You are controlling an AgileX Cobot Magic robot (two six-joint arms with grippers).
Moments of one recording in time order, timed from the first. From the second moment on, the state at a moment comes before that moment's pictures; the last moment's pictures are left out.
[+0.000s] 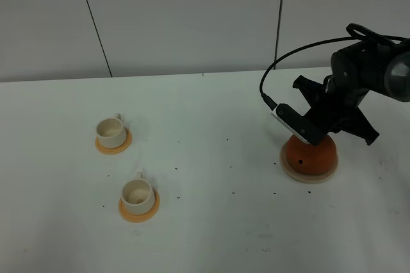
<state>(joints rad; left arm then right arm) -0.09 -0.01 -0.51 -0.05 1.05 0.07 0.30 2.19 -1.63 -0.11 0.71 -2.04</state>
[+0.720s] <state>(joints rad) -0.09 -0.01 -0.51 -0.05 1.05 0.07 0.30 2.18 -1.63 -0.08 0.77 -1.98</state>
